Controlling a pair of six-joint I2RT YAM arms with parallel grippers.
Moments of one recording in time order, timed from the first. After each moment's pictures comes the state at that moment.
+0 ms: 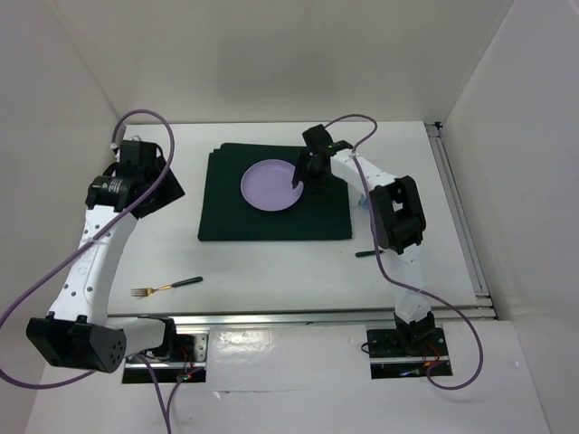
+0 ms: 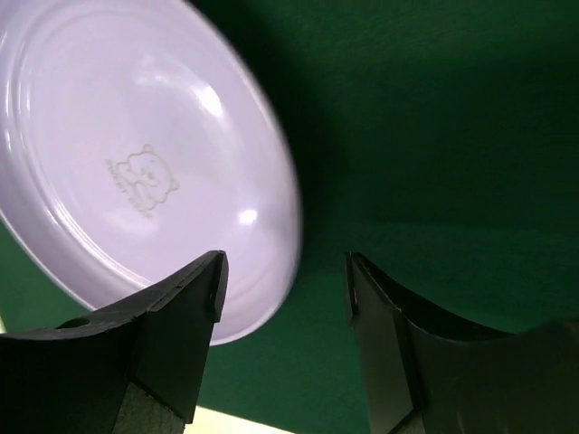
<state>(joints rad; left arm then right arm) -0.07 1.22 1.36 -1.01 -0.24 -0.58 0.43 2.23 1.85 -0.64 -0.05 0.66</state>
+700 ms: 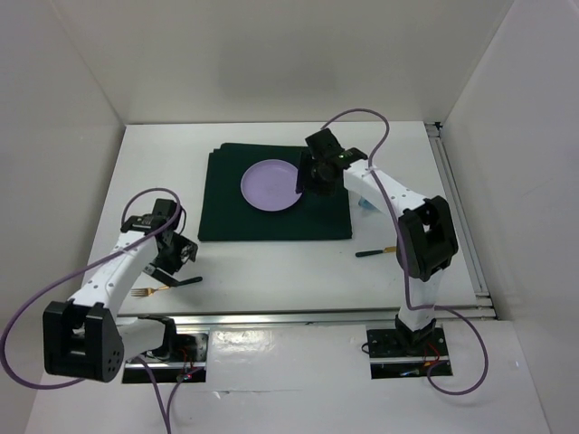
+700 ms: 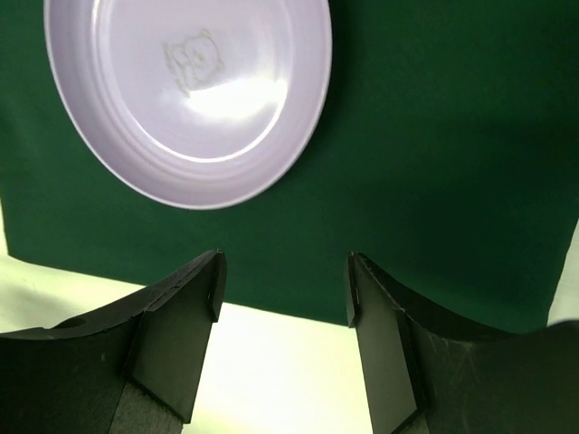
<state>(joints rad) -0.10 1.15 0.80 -1.05 -0.19 -1.19 0.51 1.88 1.59 -0.64 0.05 0.57</state>
